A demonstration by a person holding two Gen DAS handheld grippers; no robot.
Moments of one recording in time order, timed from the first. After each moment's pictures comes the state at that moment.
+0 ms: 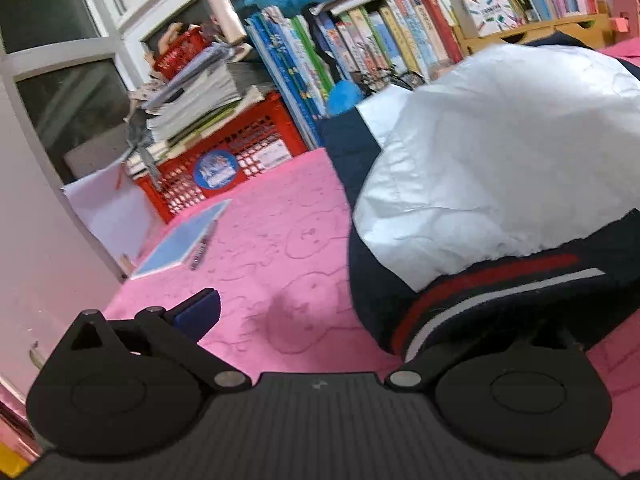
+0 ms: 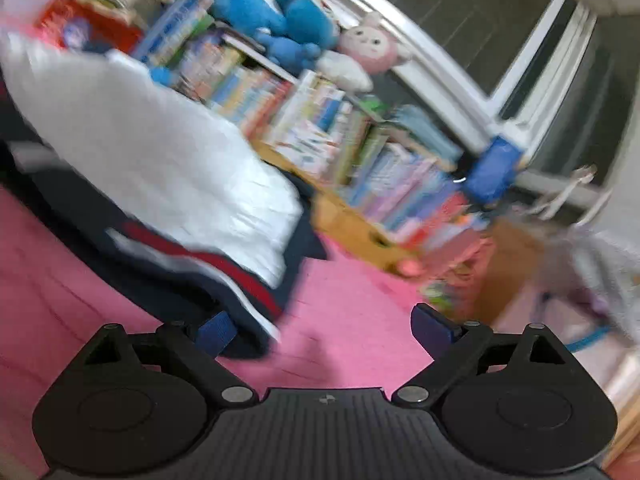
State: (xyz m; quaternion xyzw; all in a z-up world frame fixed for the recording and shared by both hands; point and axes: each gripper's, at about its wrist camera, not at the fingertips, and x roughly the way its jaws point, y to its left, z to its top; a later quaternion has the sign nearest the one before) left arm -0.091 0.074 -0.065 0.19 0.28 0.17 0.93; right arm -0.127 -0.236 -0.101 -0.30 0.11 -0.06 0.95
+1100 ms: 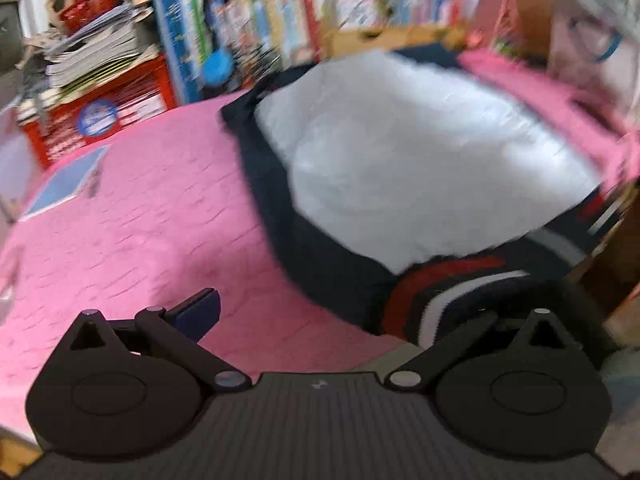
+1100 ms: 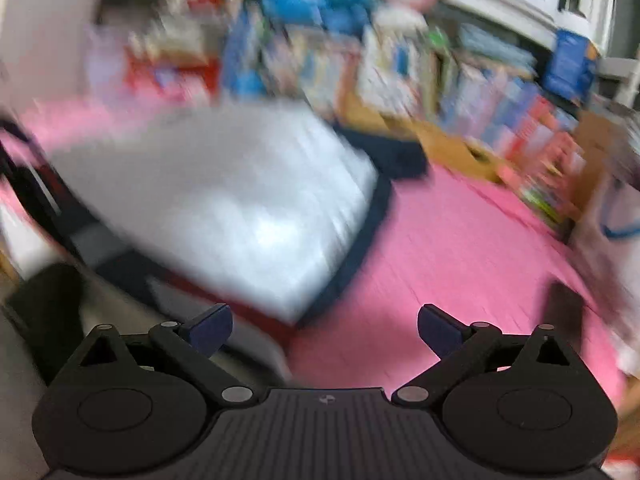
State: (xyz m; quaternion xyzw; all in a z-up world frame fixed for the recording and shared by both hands) left arm -0.205 0.090 -0.030 0.07 0.36 -0.11 0.92; right arm -0.216 -0.318 -0.013 -0.13 0.23 0.24 0.93
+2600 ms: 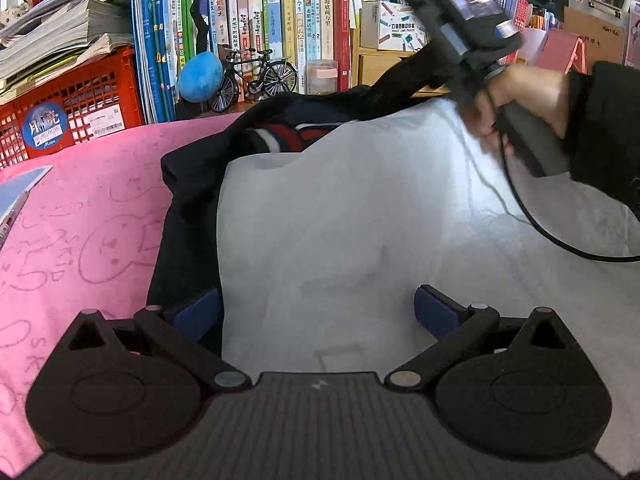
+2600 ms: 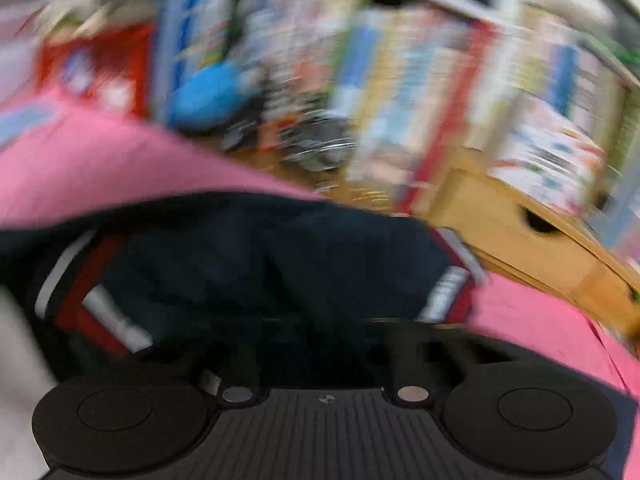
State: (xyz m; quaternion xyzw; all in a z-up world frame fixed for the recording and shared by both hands) left arm -0.021 0.056 -0.078 0.03 0.34 -0.06 0.94; right arm 0.206 -0.089 -0.044 -0.21 0.29 0.16 0.92
